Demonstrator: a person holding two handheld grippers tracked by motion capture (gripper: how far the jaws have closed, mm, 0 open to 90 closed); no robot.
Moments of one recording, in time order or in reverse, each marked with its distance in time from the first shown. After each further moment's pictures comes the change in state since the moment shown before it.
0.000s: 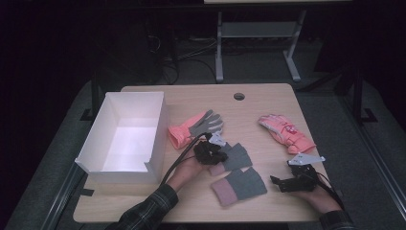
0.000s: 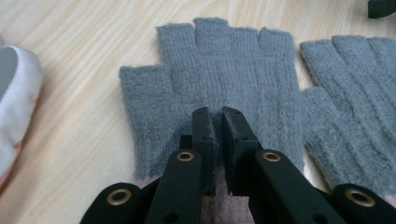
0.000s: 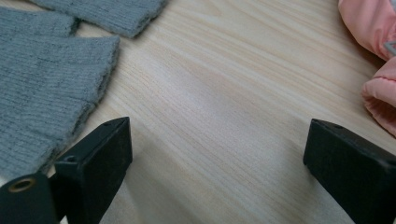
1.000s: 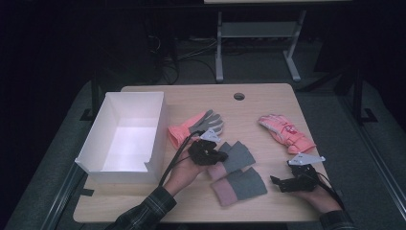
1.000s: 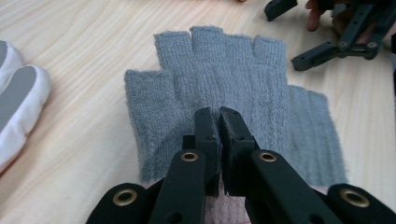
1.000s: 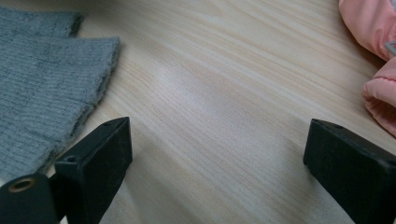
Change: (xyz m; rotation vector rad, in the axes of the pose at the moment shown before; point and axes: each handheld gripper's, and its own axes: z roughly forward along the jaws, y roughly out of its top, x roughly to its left) left arm -0.026 0.013 -0.048 -0.099 -0.045 -0.117; right arm 0.000 0.000 0.000 0.001 0.003 0.000
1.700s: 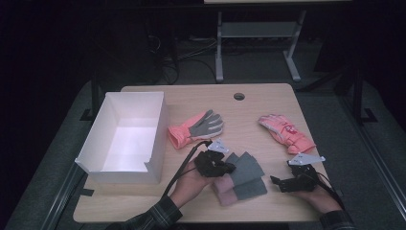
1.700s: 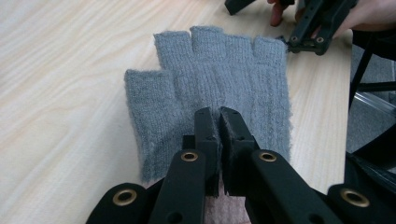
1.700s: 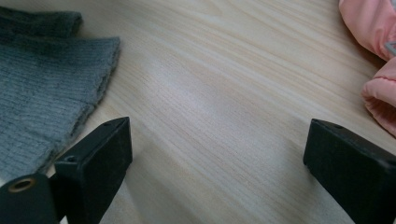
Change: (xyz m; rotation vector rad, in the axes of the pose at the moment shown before) left arm -0.038 -0.003 0.006 0.020 -0.040 -0.022; right arm 0.000 0.000 0.000 0.000 0.000 0.000
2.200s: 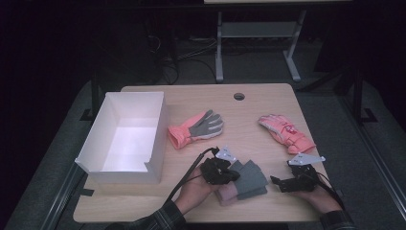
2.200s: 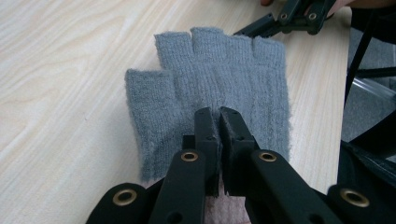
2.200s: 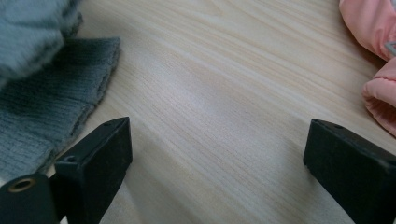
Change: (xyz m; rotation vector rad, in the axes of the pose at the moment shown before) left arm -0.015 -0.005 0.015 0.054 -0.008 0.030; right arm 0.000 0.000 0.000 0.000 0.001 -0.002
